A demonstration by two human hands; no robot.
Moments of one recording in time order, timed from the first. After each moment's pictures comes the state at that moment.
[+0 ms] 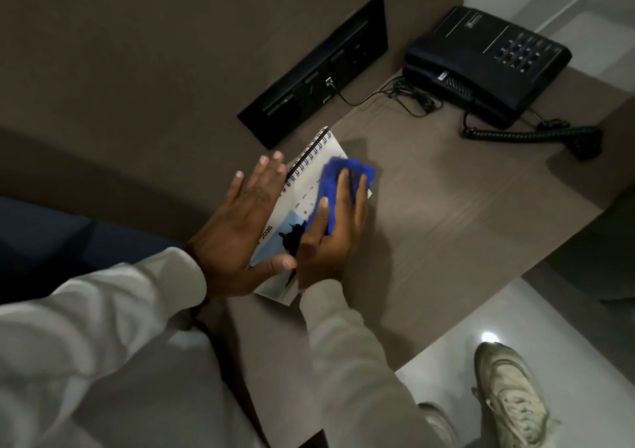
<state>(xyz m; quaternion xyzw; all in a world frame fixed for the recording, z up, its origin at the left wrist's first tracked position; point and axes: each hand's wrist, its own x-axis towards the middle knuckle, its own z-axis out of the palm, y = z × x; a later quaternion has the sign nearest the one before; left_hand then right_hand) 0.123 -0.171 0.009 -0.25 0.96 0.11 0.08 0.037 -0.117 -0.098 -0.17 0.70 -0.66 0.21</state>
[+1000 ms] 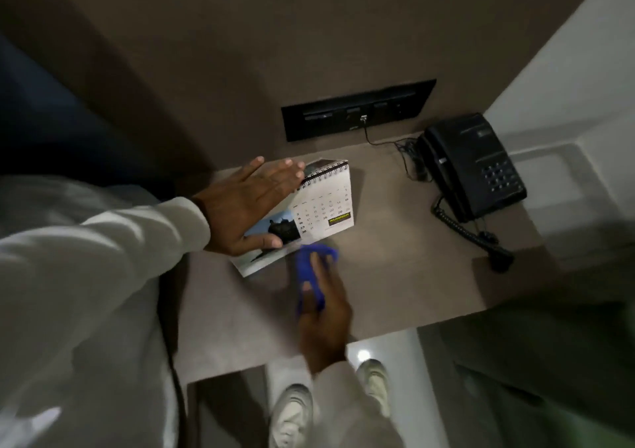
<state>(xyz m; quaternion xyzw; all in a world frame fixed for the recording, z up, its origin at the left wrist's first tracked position) 0.128 -0.171 0.011 -0.29 0.95 0.04 0.09 -0.022 0.011 -0.069 -0.43 0.70 -0.42 0.38</state>
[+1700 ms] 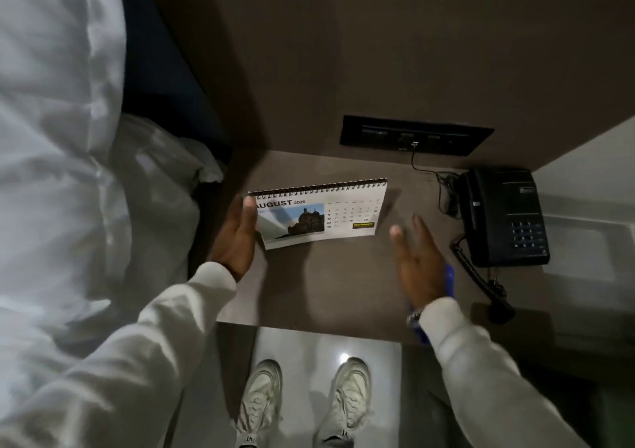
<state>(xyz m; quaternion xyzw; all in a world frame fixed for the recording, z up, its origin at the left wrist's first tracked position) 0.118 -0.053 0.001 -0.77 0.33 0.41 -0.36 -0.165 -0.081 -0.022 -0.51 0.70 -0.28 0.42</state>
